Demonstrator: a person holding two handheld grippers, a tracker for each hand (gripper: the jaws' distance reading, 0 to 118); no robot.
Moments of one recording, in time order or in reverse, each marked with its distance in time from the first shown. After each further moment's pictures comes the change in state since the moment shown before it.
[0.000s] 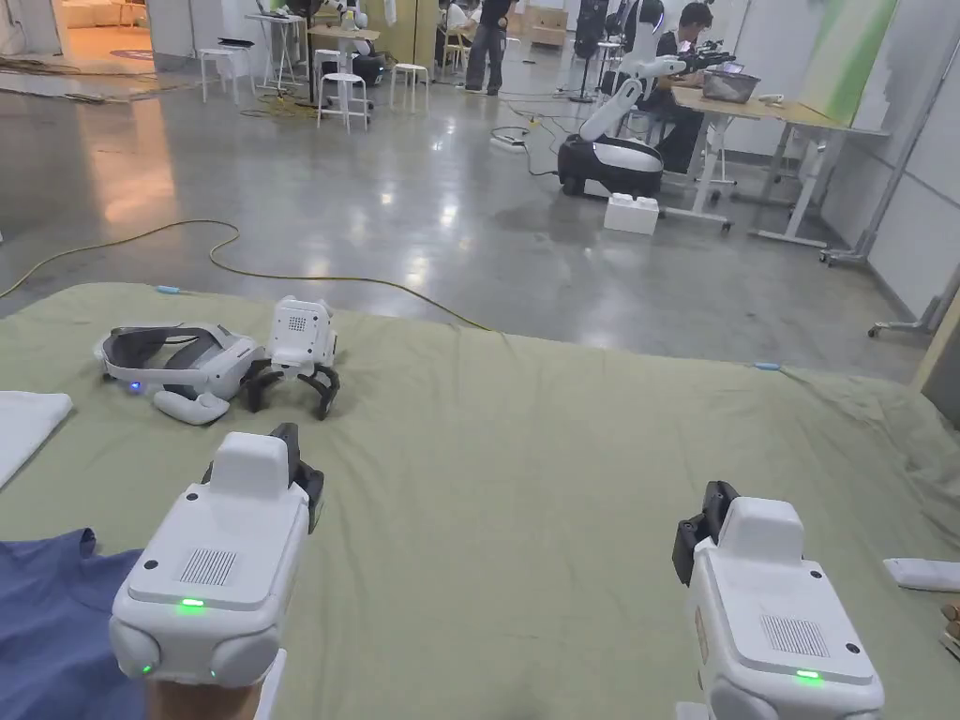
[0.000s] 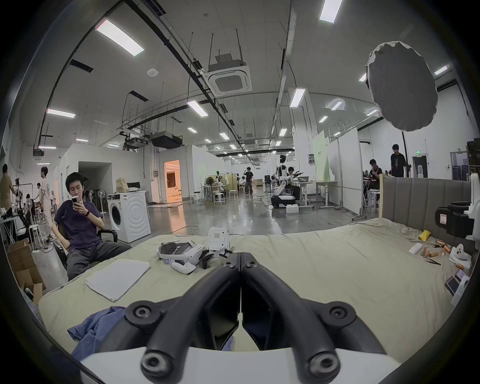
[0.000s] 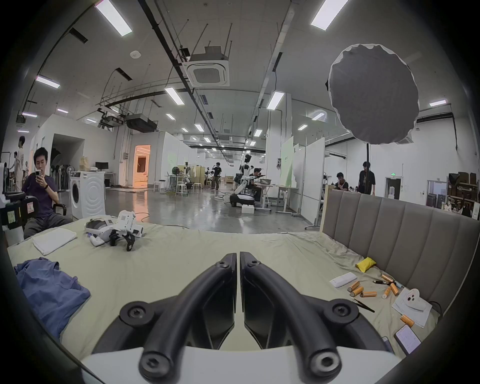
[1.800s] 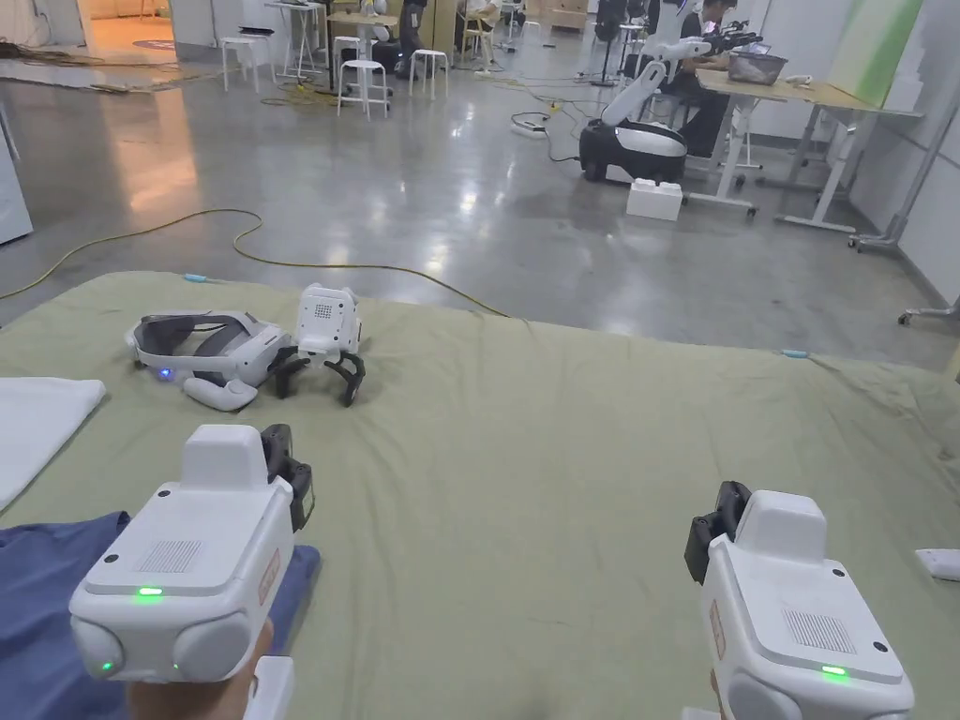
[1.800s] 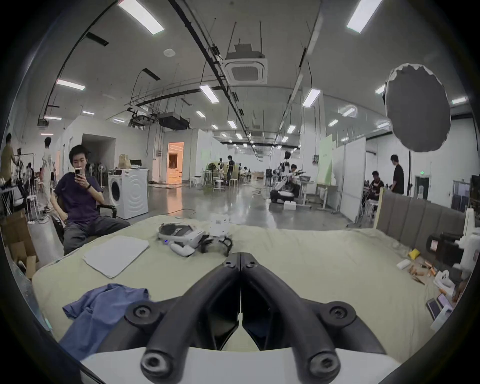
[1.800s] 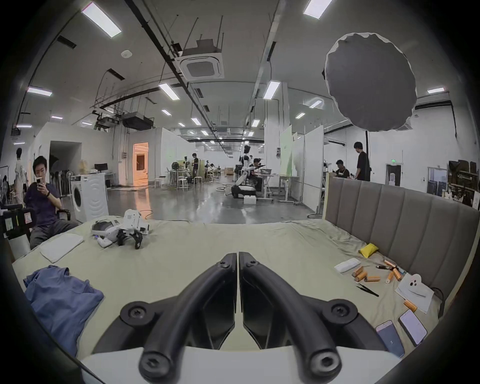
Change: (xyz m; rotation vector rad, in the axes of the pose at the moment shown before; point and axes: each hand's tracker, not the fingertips) left arm -0.043 0.002 0.018 -0.093 -0.003 0.127; right arm -0.018 0.009 0.018 -0.064 0.012 -0.047
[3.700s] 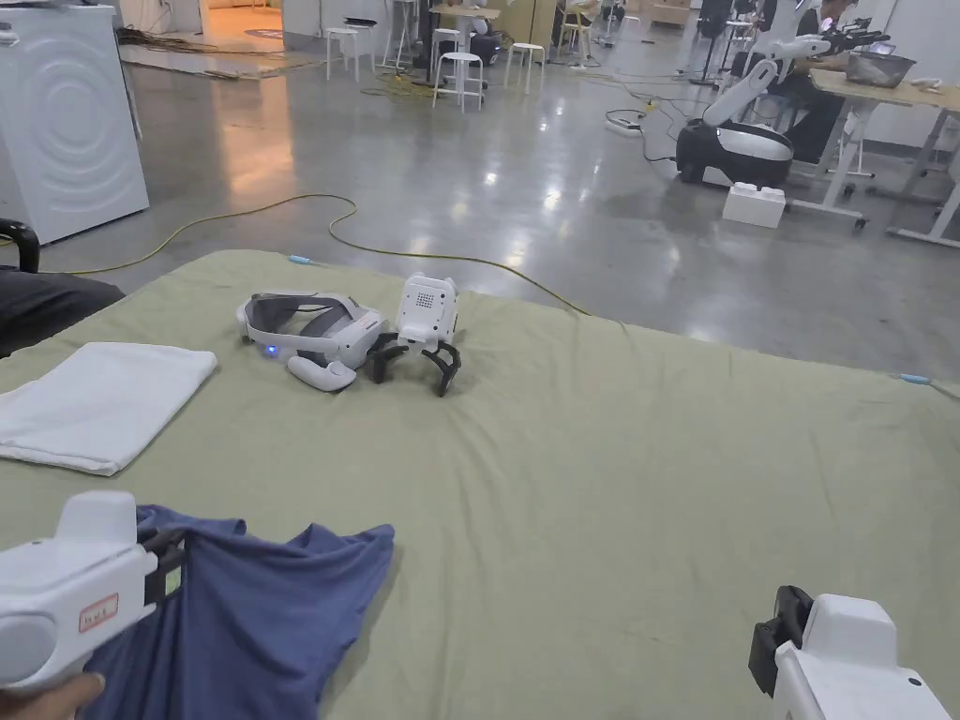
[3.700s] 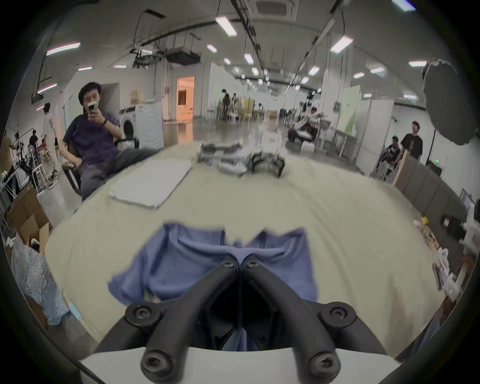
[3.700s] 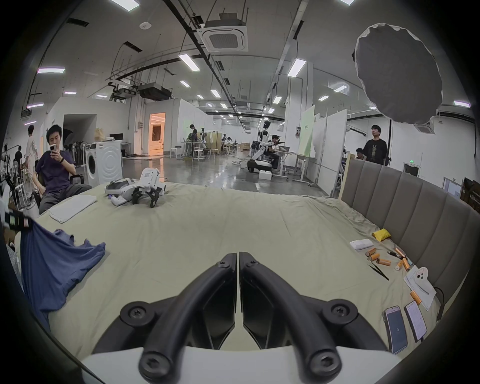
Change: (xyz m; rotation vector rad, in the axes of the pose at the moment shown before) left arm -0.171 -0.019 0.016 -0.365 0.027 0.070; right arm -0.027 -0.052 0.005 -0.160 0.096 0.088
